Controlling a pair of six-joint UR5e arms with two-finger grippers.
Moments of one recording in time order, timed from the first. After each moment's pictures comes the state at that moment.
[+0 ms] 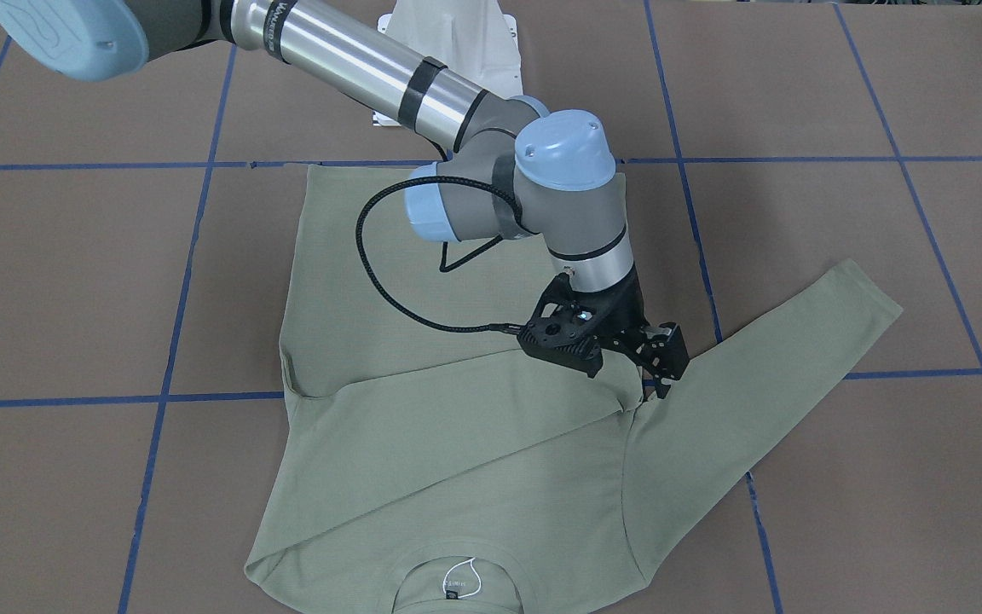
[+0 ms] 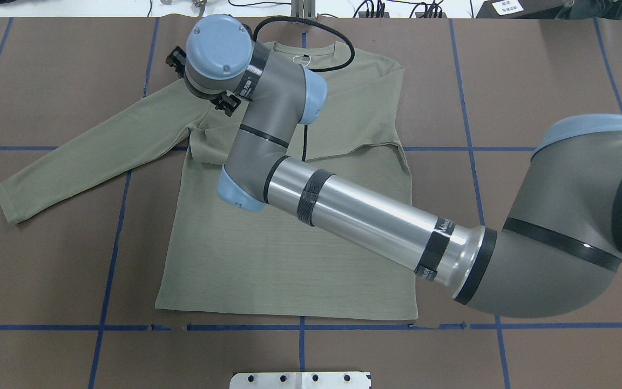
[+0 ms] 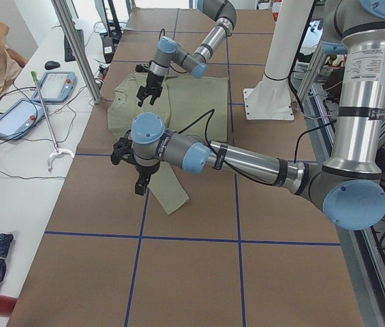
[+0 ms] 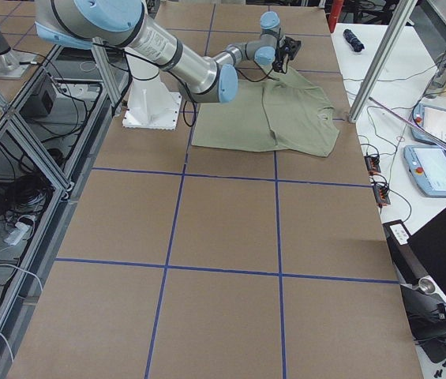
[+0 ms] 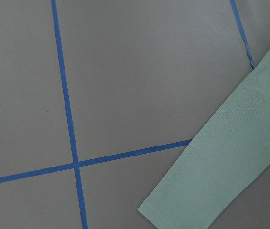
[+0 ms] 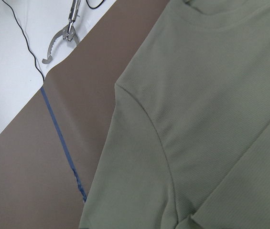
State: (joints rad) left arm -1.46 -1.63 -1.72 -1.80 -2.44 -0.16; right arm 0.62 -0.29 0.81 -0.89 1.73 1.88
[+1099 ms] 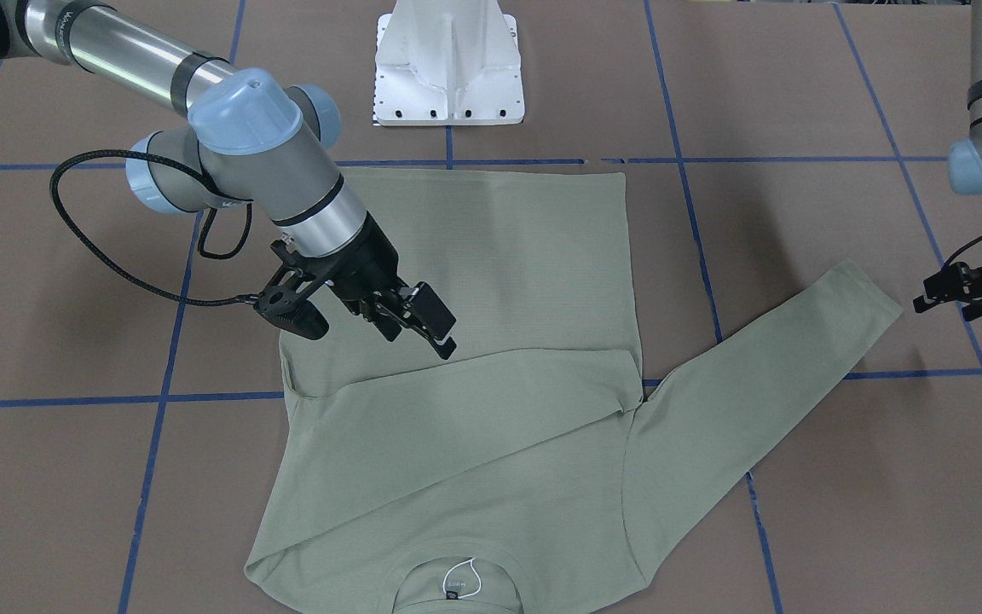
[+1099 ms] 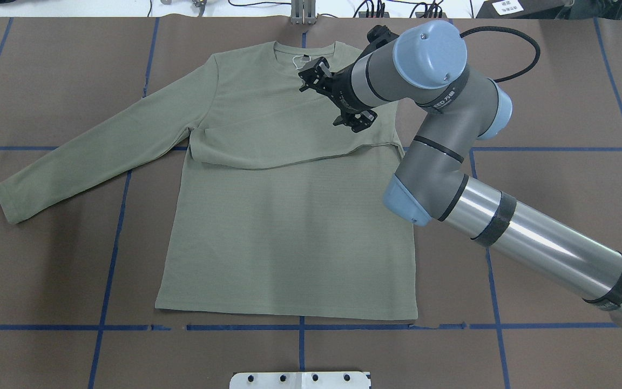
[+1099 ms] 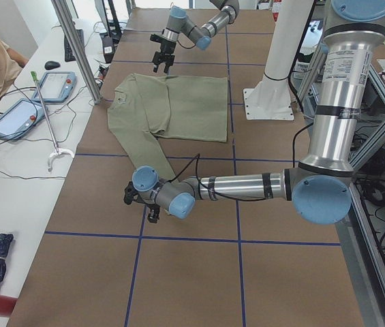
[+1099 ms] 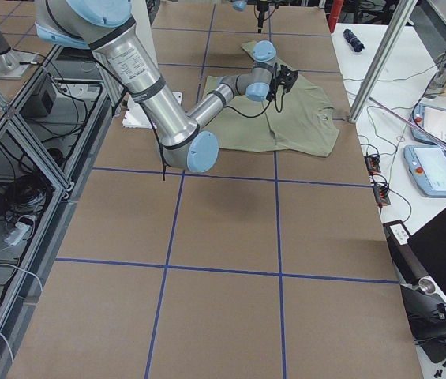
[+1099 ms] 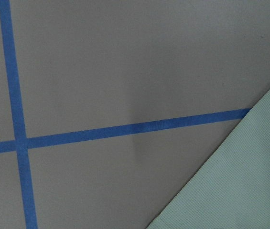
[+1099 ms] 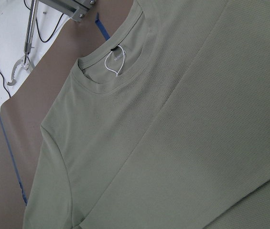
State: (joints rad) left arm -1.24 -1.68 -1.29 -2.16 -2.43 -0.38; right arm 0.72 -0.84 1.48 -0.97 1.89 1.86
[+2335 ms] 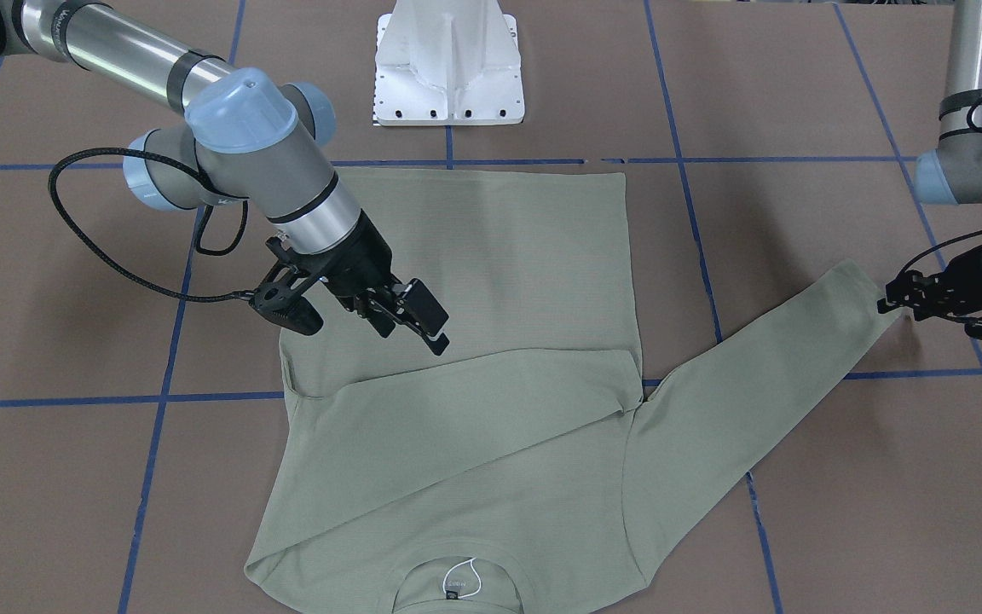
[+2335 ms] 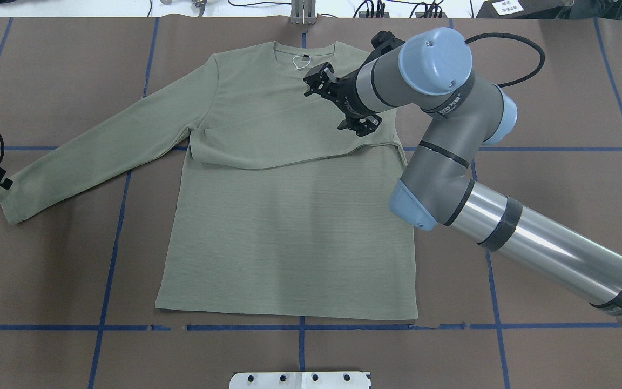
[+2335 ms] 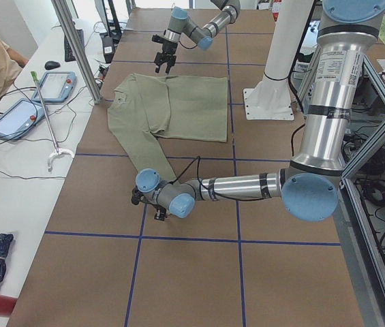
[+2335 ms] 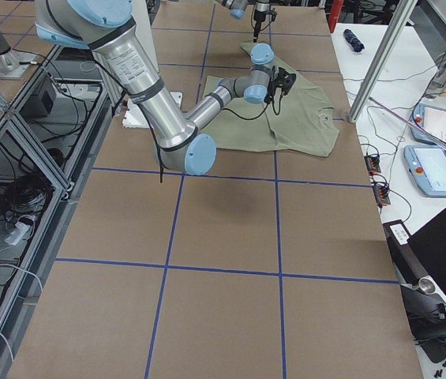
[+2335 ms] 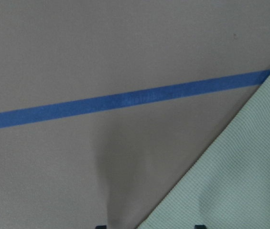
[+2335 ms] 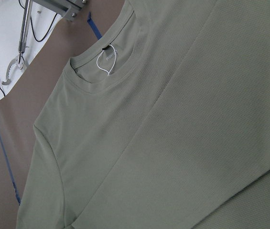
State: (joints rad) left arm -1.16 -1.70 -1.24 -2.17 -2.44 -0.38; right arm 0.72 -0.88 1.51 -0.97 1.89 1.86
